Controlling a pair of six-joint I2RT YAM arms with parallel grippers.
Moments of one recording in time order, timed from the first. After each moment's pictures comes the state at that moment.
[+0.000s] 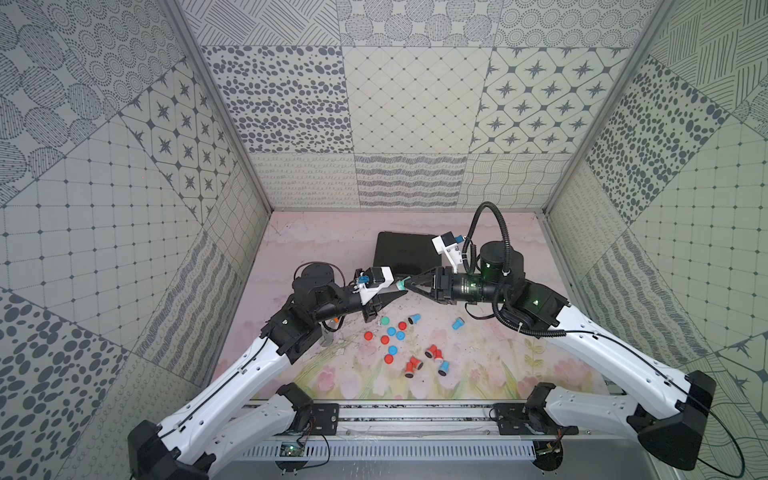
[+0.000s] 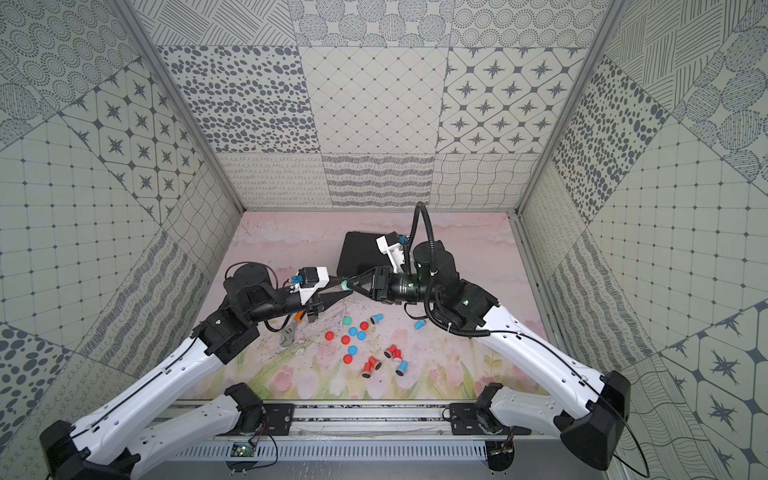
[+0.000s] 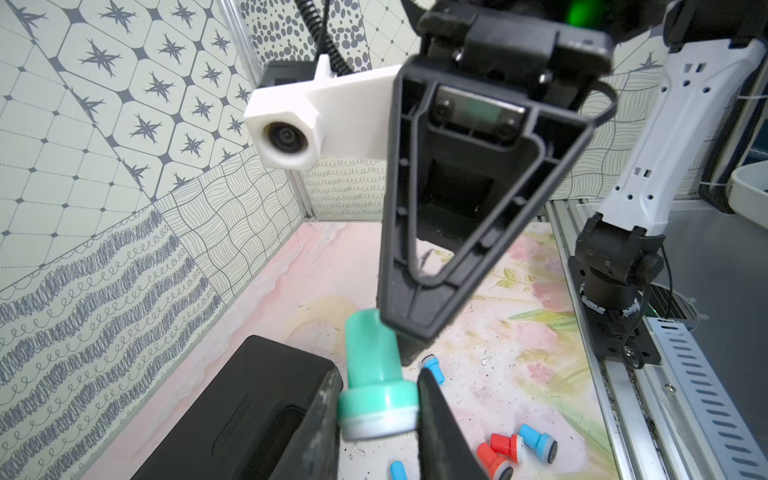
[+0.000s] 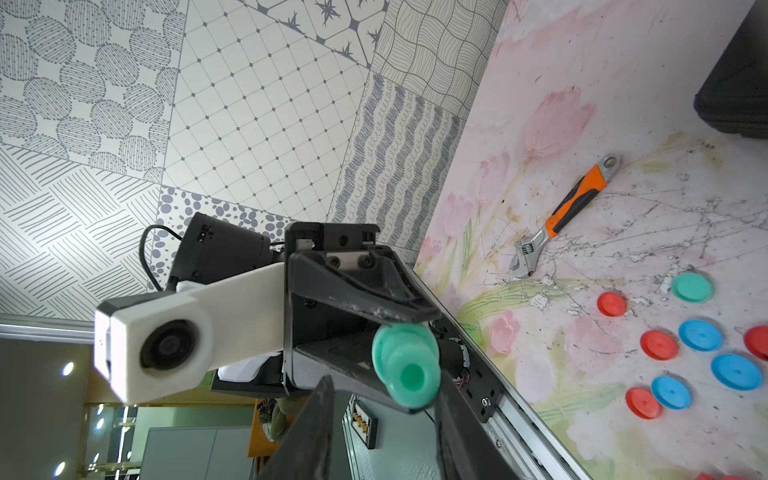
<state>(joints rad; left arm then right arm) -0.64 0.89 0.81 -0.06 0.61 0.34 0.80 1.15 1.11 -0.23 -0.55 1.00</state>
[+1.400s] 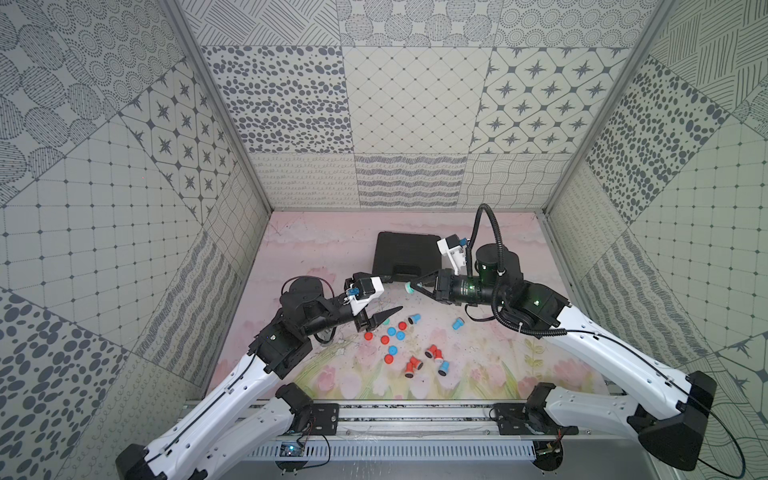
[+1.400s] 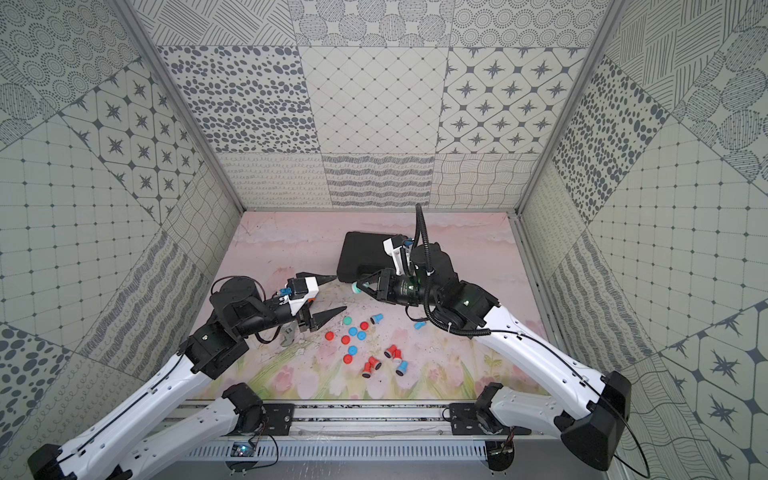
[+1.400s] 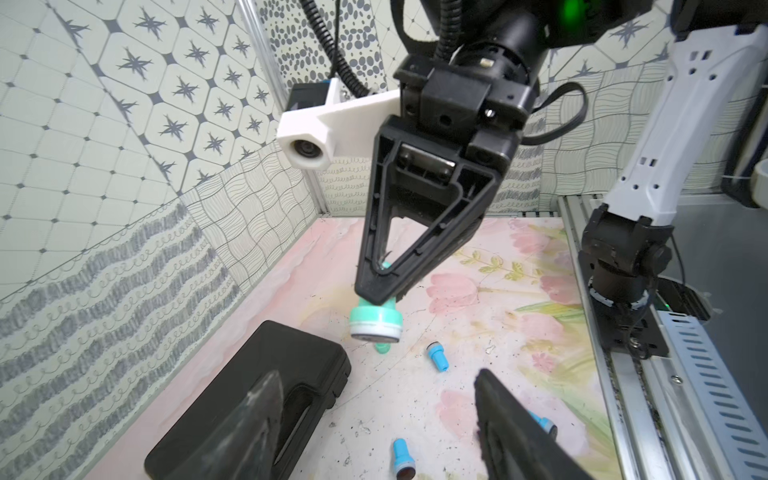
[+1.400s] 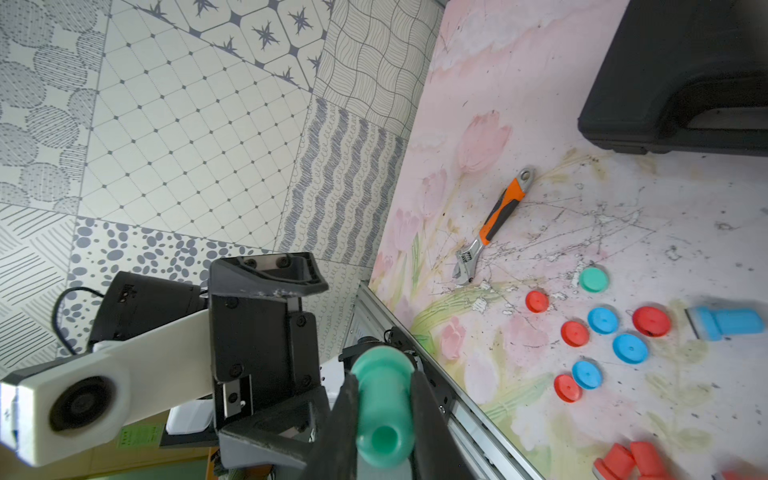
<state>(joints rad) -0.64 0.75 0.73 -0.11 0.51 0.32 0.80 1.14 1.11 -0.36 -0.38 0.93</state>
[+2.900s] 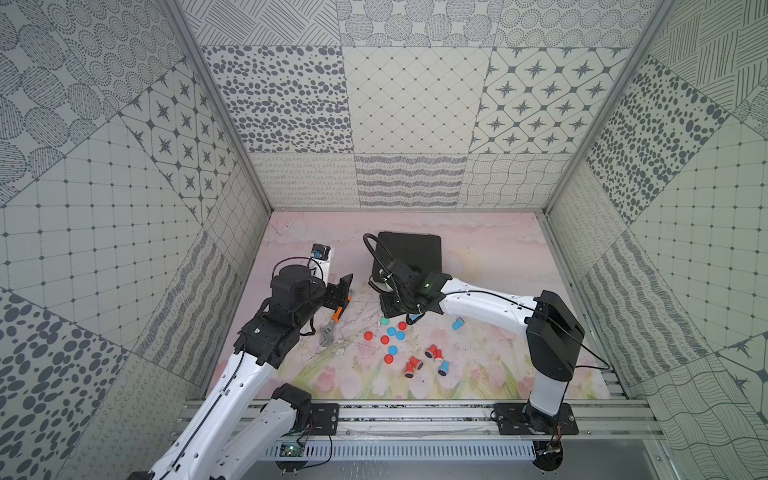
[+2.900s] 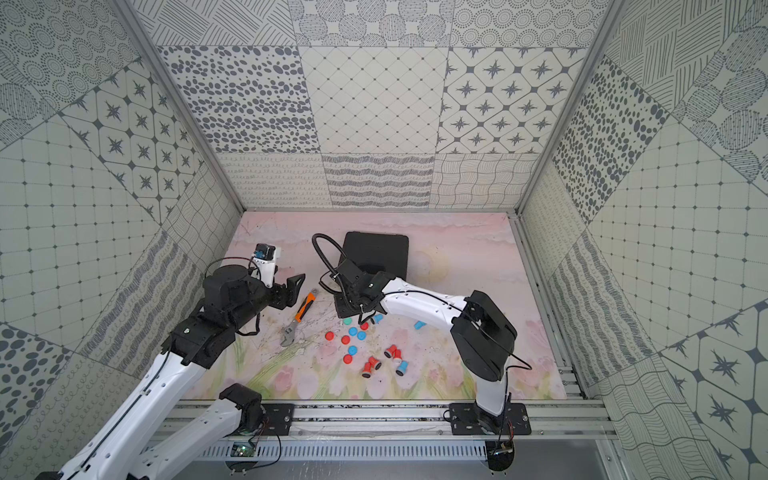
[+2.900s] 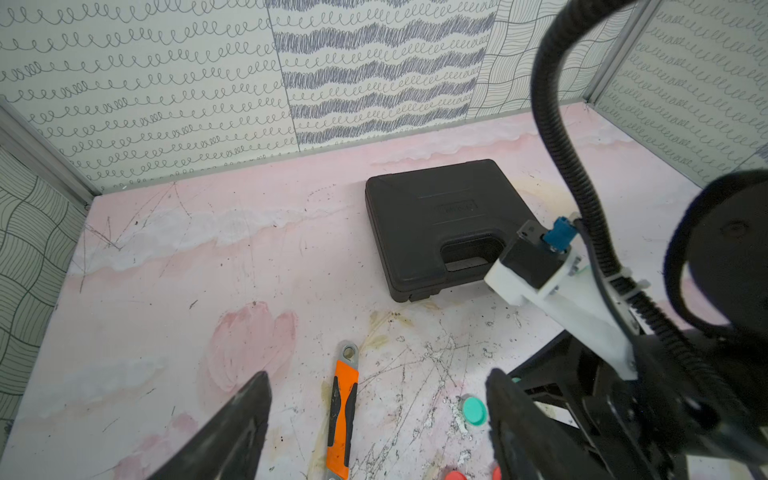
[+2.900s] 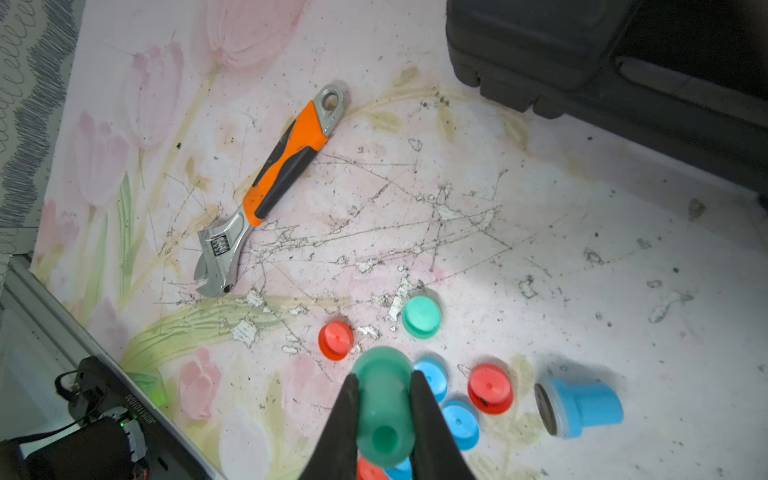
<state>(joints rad) -0.39 0.77 0.83 -0.49 -0.03 -0.03 0.98 1.86 1.43 -0.55 0.00 0.59</state>
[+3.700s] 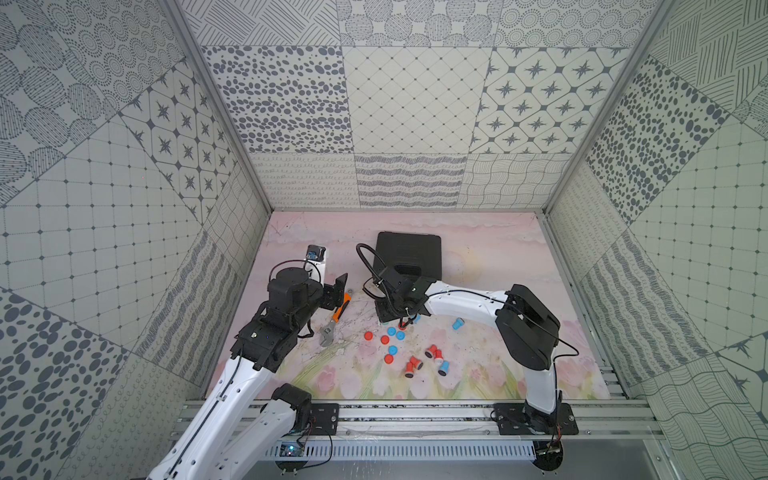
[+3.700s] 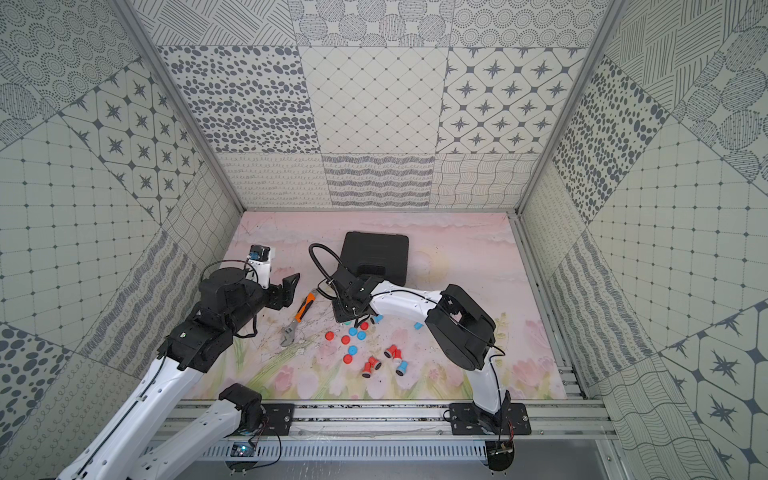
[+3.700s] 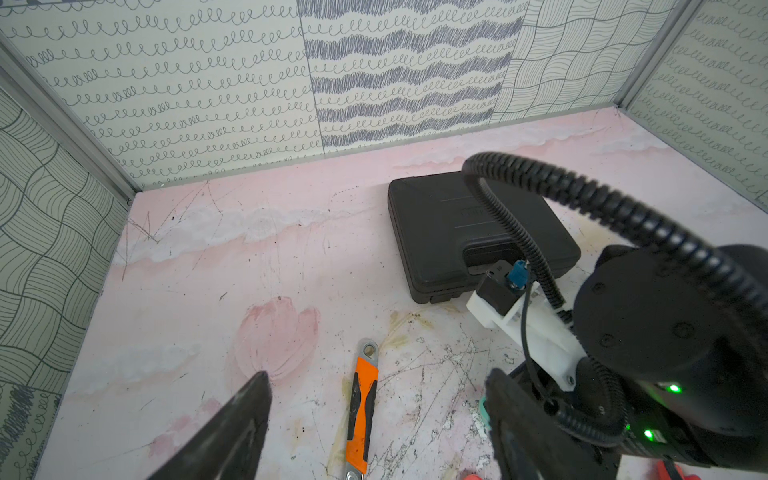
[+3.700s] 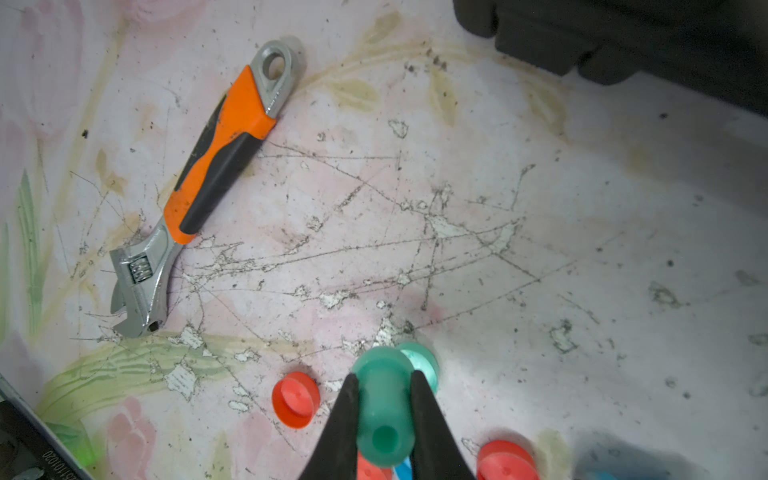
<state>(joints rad) -0.39 0.74 0.83 -0.50 -0.09 -0.03 0.98 1.99 1.42 -0.49 0.00 0.60</state>
